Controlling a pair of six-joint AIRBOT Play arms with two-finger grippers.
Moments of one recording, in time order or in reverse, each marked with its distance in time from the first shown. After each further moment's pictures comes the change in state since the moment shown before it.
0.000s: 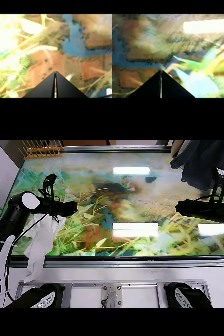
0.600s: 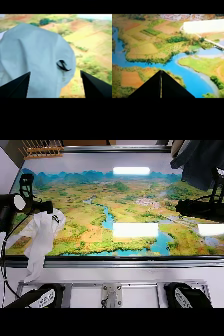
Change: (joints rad) left arm 0.227 -0.051 -0.016 0.436 0.114 0.048; right arm 0.000 0.000 0.000 0.000 0.000 0.000
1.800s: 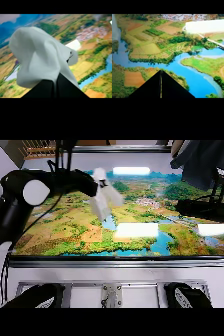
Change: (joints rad) left arm -0.655 0.063 0.412 -0.146 -0.015 0.108; right arm 0.000 0.000 0.000 0.022 0.000 0.000
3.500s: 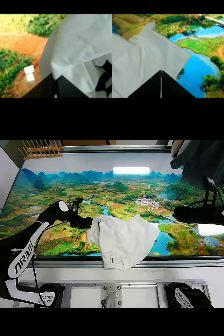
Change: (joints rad) left arm 0.369 -0.435 -0.397 -0.404 -0.082 0.041; right arm -0.052 -0.055 -0.082 -0.034 0.088 0.024
